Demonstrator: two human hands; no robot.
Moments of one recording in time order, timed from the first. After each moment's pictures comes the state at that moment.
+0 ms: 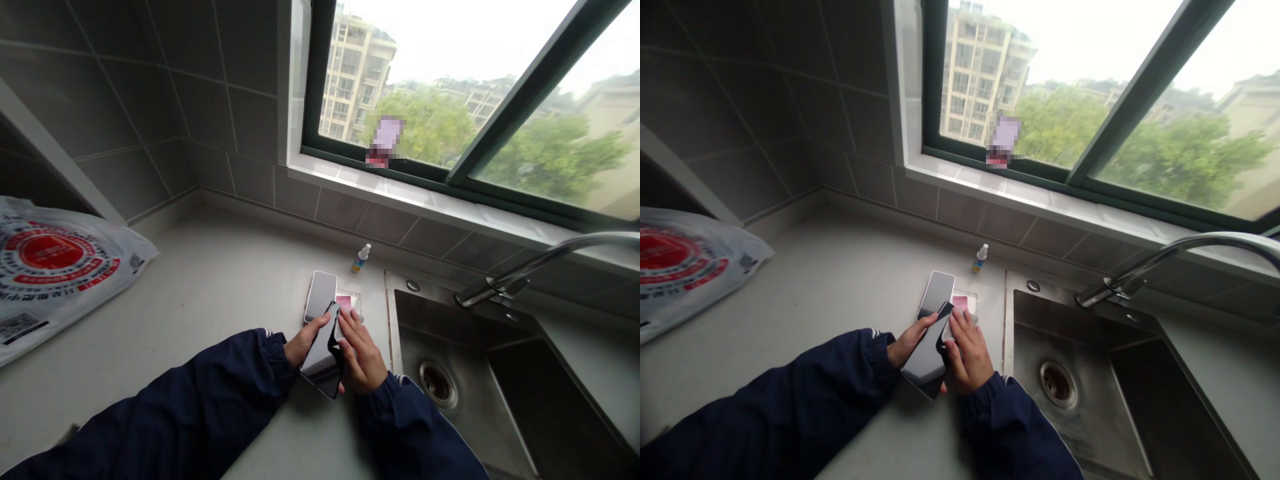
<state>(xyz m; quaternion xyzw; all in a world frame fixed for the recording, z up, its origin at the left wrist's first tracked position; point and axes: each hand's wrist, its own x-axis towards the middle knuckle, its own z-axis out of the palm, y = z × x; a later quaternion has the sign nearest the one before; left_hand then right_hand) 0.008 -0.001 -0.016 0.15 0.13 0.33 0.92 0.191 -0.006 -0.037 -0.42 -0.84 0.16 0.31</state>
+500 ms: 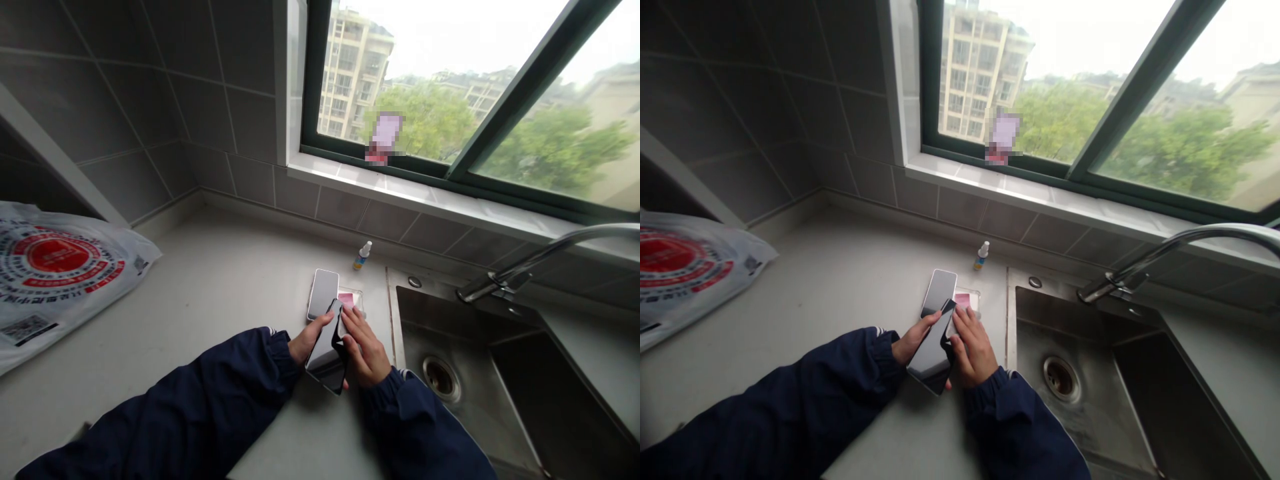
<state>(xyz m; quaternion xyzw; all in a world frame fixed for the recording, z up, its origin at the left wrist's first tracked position) 0.008 -0.002 -0.013 0.15 0.20 0.32 0.91 0.189 -0.005 -0.031 -0.41 -0.83 0.19 0.34</state>
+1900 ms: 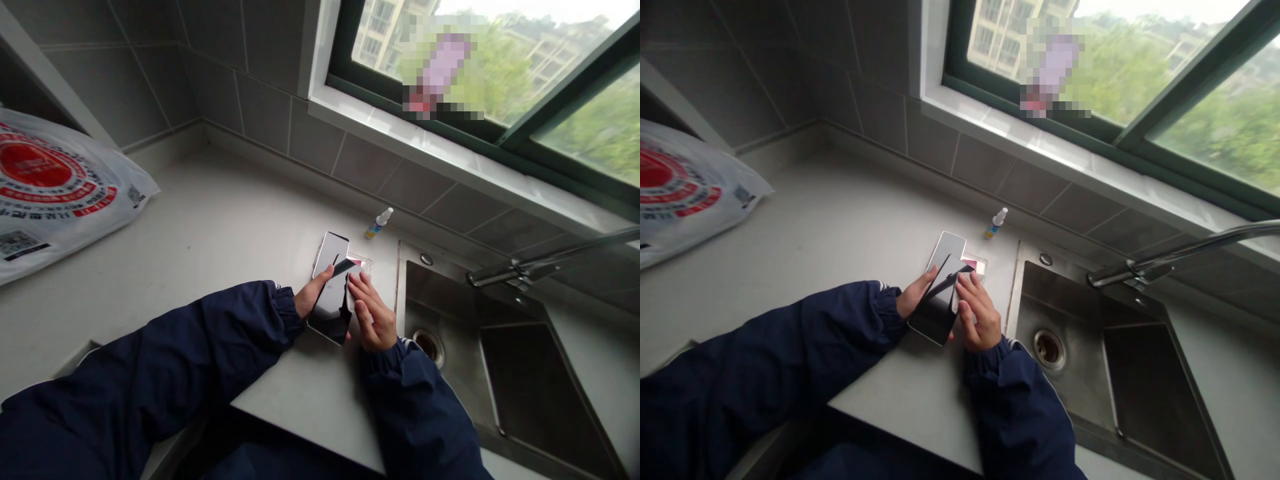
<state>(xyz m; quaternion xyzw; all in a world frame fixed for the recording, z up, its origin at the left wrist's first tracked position) 0.007 -0.002 -0.007 0.10 0.13 0.35 0.92 0.186 -0.012 -0.013 -0.36 -0.83 0.19 0.38</state>
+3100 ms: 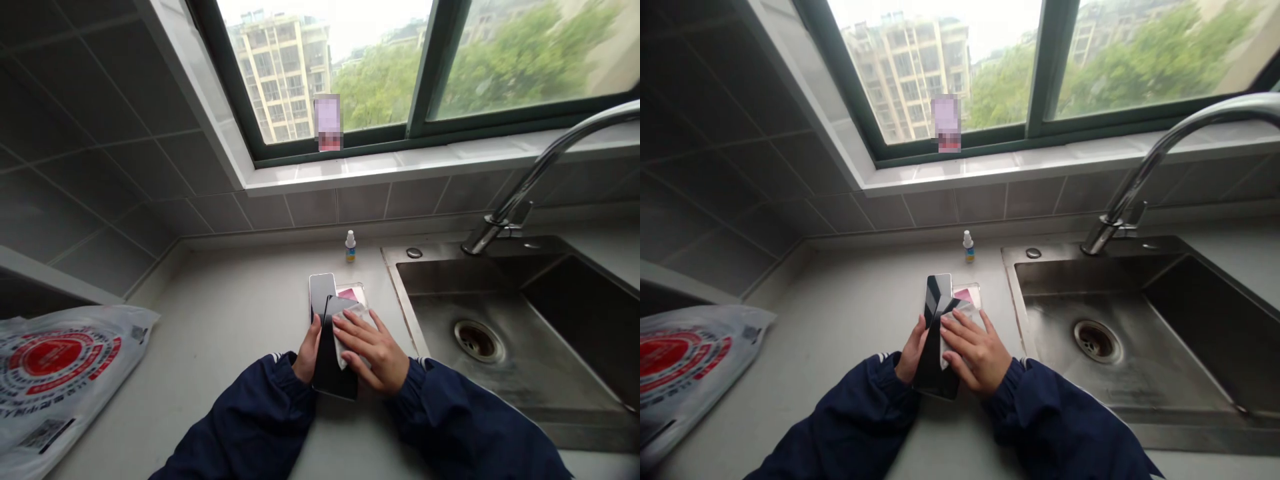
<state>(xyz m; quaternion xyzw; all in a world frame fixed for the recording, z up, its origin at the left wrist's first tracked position) 0.010 0.002 -0.010 0.17 0.21 0.40 0.88 0.180 -0.022 -0.011 -0.36 -0.87 0.09 0.32</state>
